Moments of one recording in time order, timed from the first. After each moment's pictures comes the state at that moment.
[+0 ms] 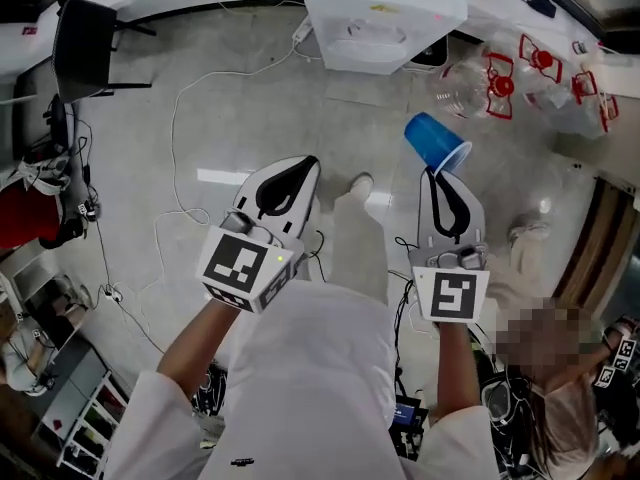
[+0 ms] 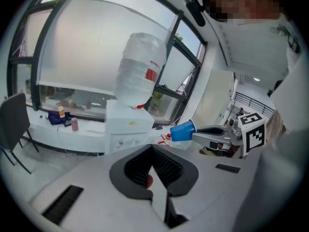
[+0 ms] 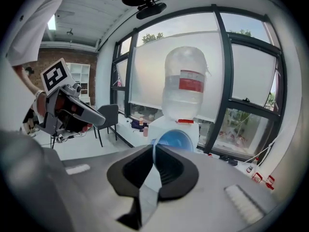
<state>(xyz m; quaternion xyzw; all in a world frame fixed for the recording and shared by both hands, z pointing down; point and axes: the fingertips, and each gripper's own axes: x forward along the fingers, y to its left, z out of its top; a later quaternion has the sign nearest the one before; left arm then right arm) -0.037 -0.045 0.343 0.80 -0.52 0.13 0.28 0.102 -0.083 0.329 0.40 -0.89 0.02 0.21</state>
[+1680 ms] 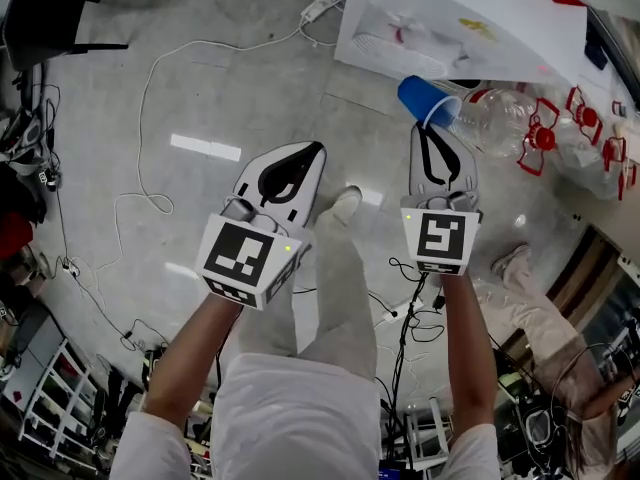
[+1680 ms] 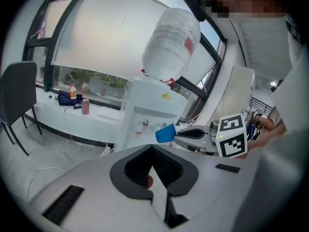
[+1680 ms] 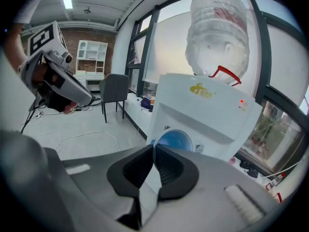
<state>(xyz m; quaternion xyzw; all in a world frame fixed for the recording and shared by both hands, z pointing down) -0.086 -0.117 0.536 0.74 -0.58 0.12 0.33 0.014 -0.205 0.566 0.31 -0.90 -0.01 0.30</state>
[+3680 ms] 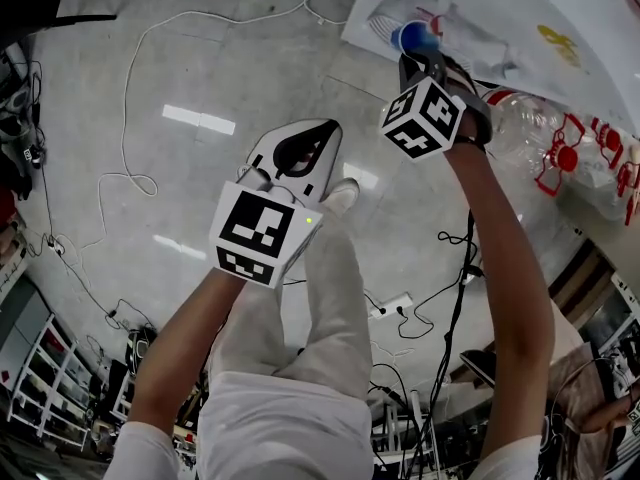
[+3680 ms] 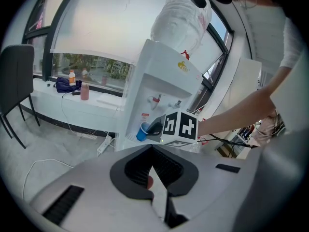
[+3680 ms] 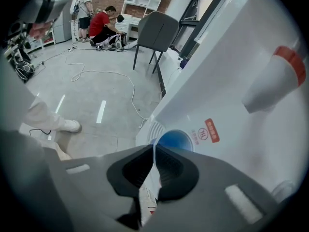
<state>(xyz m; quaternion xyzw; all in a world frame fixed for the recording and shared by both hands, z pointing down) -0.078 -0.147 0.641 0.72 -0.57 0.15 0.36 -0.041 -0.288 0.775 0.10 -0.81 -0.17 0.56</state>
